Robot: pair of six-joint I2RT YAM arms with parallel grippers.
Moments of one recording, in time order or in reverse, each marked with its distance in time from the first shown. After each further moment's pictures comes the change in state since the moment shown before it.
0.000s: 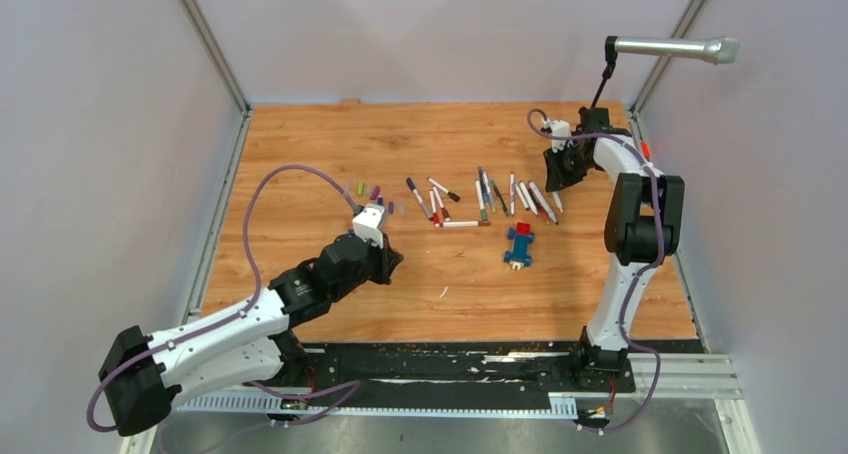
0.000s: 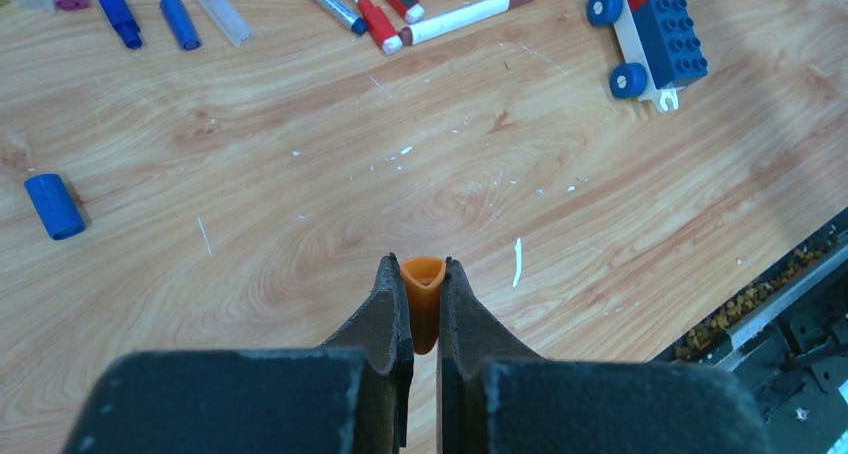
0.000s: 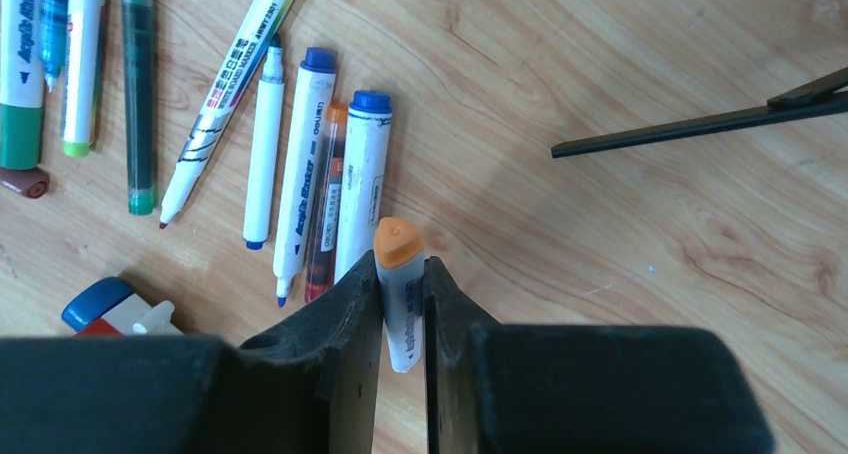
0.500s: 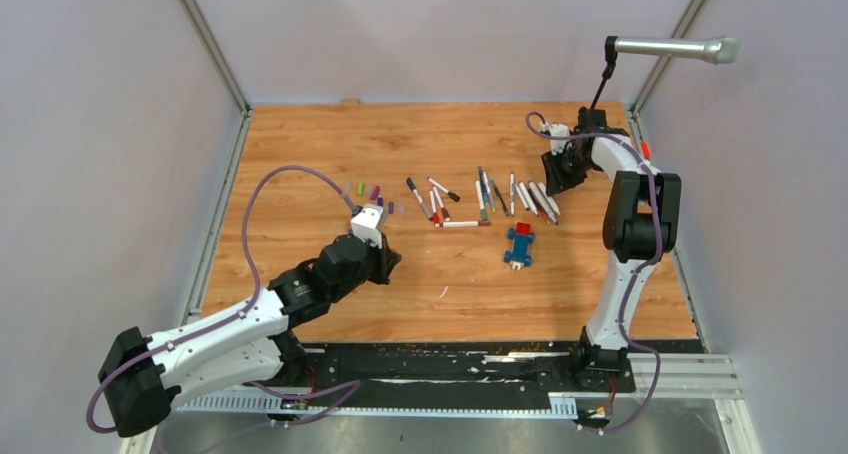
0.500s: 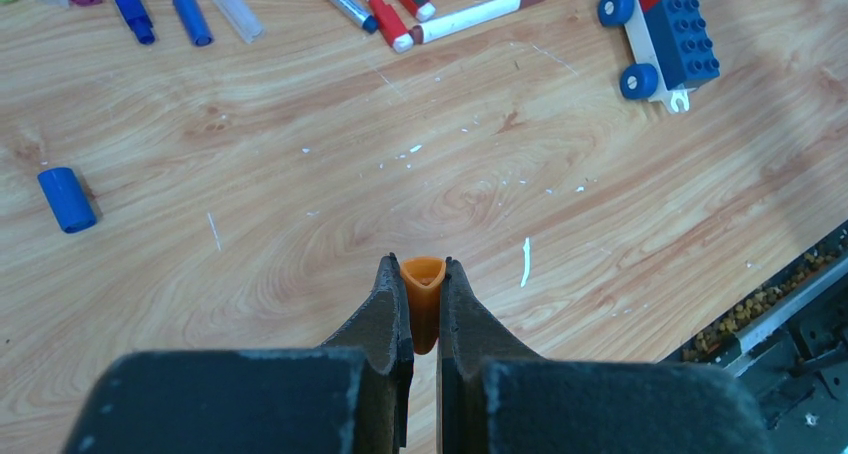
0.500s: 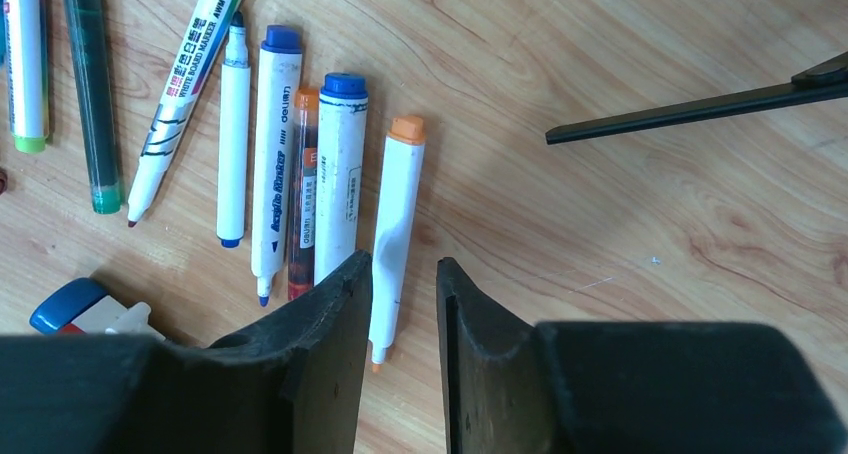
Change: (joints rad) left arm 0.003 -0.010 -0.007 -0.005 -0.011 0.000; right arm 0.008 0.044 0.031 -0.035 0.051 0.000
